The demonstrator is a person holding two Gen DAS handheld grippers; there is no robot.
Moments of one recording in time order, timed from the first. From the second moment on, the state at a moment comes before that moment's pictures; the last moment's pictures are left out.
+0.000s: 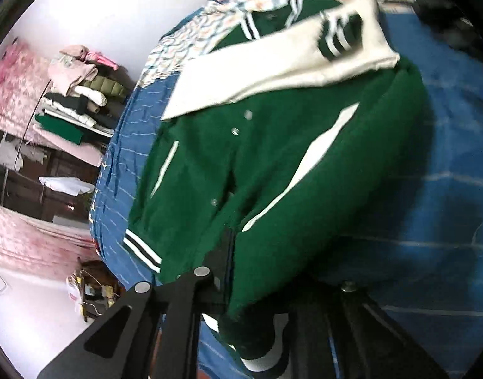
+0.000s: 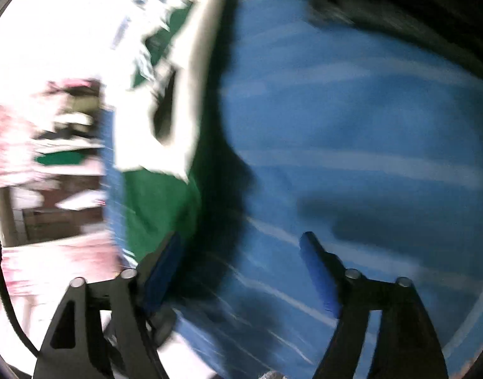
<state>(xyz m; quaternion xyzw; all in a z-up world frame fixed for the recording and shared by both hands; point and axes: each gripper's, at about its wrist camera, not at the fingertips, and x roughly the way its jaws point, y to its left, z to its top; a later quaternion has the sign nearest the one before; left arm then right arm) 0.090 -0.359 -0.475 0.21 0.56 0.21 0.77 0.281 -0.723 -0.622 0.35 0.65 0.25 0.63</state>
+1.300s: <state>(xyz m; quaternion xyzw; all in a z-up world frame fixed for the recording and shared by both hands) 0.128 0.074 -0.532 -0.22 0.65 0.16 0.71 0.471 -0.088 -0.601 0.03 0.76 0.11 0.64</state>
